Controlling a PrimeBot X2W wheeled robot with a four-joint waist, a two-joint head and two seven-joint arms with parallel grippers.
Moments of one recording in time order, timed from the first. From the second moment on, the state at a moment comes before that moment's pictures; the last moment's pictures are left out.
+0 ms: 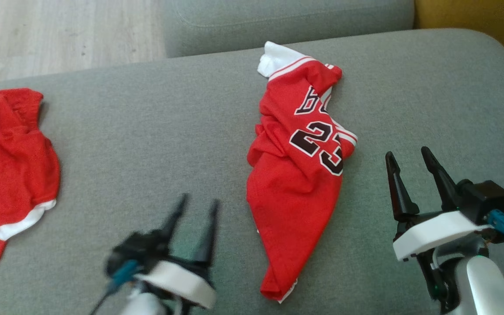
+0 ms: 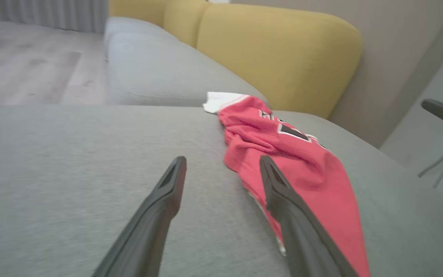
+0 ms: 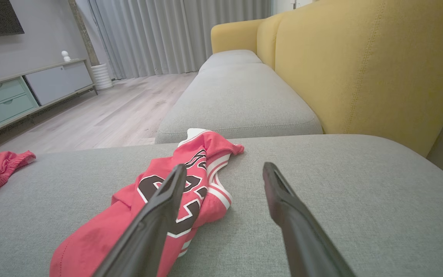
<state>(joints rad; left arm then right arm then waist) -0.11 0.18 -0.49 0.22 -0.46 -0.04 -0.16 -0.05 -0.05 0.06 0.03 0.15 0.12 0.05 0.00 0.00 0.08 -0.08</state>
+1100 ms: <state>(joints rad) -0.38 0.05 -0.75 0.56 -0.80 -0.10 -0.03 -0.05 -0.05 0.12 0.03 0.20 0.12 0.05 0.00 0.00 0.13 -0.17</state>
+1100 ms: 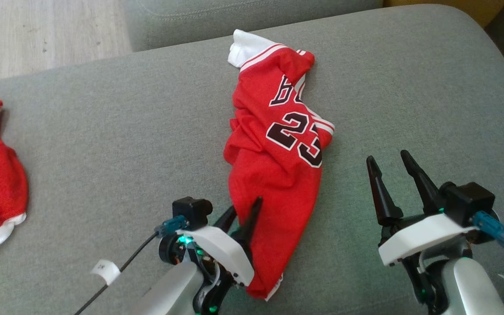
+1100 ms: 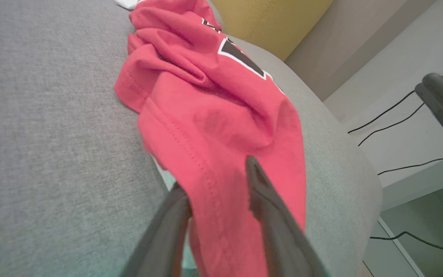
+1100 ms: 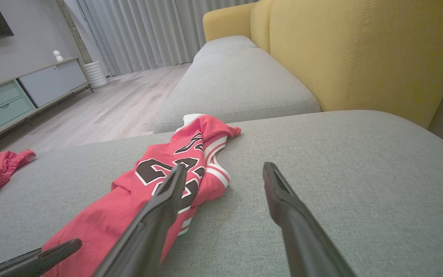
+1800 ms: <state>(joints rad) -0.48 0.31 -0.66 0.43 -0.70 0.03 -0.10 -0.05 -0.05 0.10 0.02 0.20 0.12 0.05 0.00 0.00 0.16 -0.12</state>
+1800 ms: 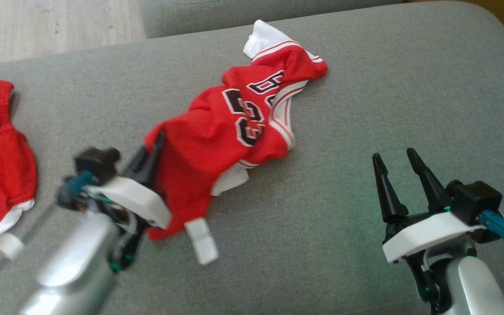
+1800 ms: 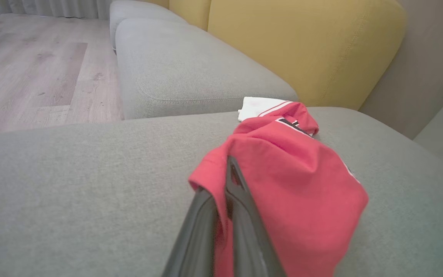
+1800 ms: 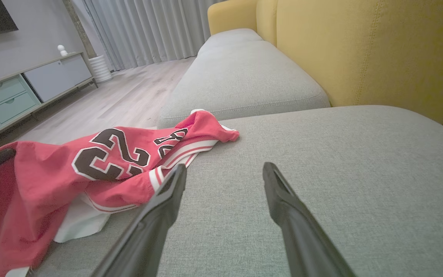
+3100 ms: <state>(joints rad) -0.05 0.31 -0.35 0.16 -0.56 0.09 -0.25 0.01 -0.05 0.10 0.05 0.23 0.12 0.06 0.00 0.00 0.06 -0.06</state>
